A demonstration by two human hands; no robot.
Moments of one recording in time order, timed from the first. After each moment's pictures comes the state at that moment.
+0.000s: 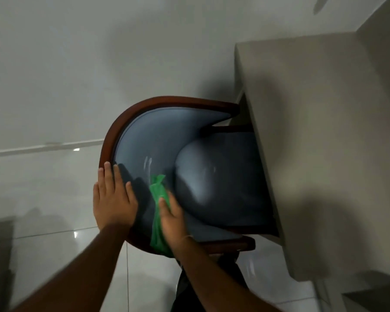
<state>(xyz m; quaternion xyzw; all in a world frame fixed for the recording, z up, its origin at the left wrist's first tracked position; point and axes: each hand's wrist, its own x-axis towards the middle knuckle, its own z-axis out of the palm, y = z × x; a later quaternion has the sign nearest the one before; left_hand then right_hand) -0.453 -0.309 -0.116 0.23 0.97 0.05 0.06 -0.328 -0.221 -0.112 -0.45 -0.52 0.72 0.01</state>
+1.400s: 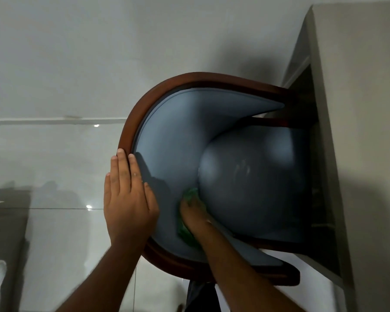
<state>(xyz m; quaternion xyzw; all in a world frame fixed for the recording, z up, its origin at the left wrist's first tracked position) -0.465 -0.318 -0.148 0.24 0.97 0.04 -0.03 -0.381 -0.206 -0.249 -0.47 -0.63 0.54 -0.28</state>
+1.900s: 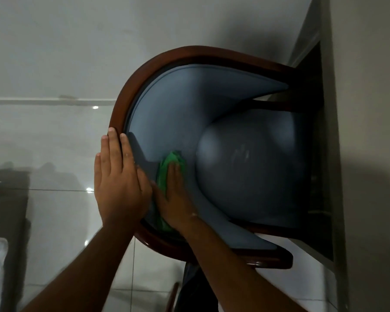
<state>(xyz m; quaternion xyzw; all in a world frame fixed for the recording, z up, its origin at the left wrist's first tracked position) -0.465 -0.317 -0.146 0.24 0.97 0.03 -0.02 -0.383 -0.232 -0.218 -0.30 -0.73 0.59 -0.18</state>
